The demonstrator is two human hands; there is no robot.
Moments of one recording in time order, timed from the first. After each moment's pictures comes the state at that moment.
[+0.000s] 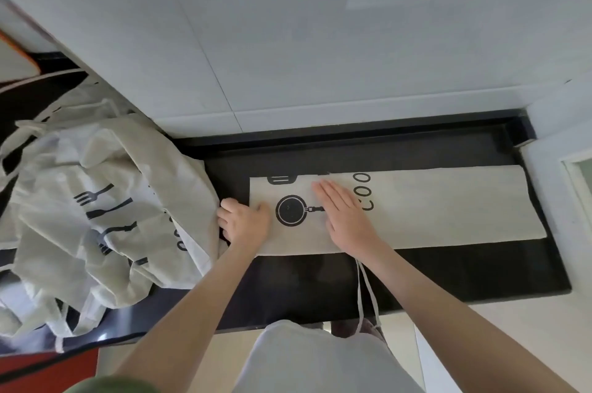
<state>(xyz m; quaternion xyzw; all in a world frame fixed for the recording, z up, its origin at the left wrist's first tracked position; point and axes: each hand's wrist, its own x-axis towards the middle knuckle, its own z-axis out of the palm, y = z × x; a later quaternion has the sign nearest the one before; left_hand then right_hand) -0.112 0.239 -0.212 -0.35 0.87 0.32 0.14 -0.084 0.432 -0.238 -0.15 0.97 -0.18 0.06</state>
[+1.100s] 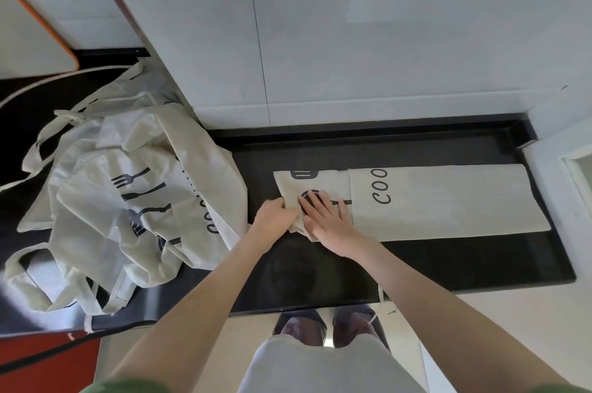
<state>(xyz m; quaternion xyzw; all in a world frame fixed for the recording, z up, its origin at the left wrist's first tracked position) -0.096 0.207 -0.193 -0.16 0.83 0.43 0.32 -0.068 0.359 -0.225 -0.12 0.93 -0.15 0.32</state>
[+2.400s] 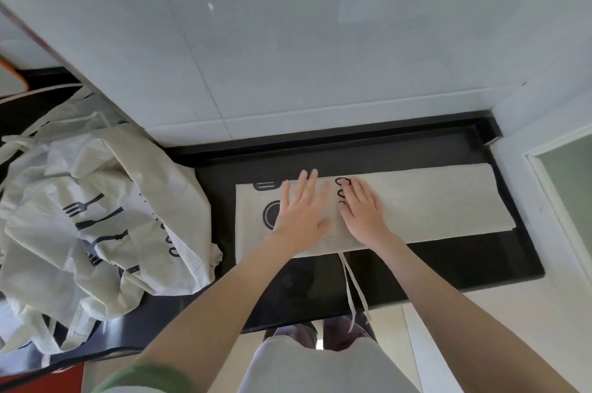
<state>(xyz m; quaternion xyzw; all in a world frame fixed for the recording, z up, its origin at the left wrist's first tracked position) -0.105 0.304 -0.192 0.27 0.94 0.07 0.20 -0.082 0.474 -0.234 0.05 0.97 -0.18 0.18</state>
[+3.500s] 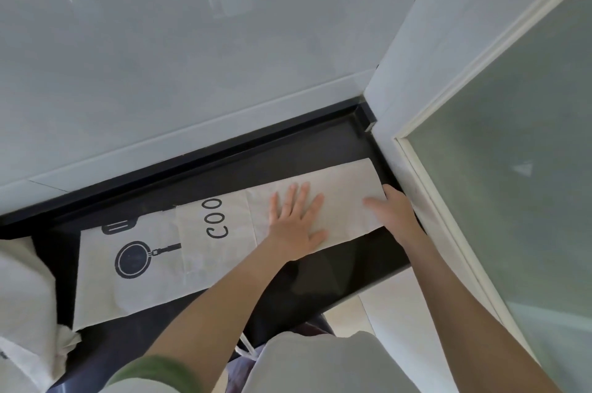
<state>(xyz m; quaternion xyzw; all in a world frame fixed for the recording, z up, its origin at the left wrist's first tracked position) -0.090 0.518 -0.241 0.38 0.89 -0.01 0.27 -0.025 0.719 -0.197 0.45 0.75 -0.48 0.09</state>
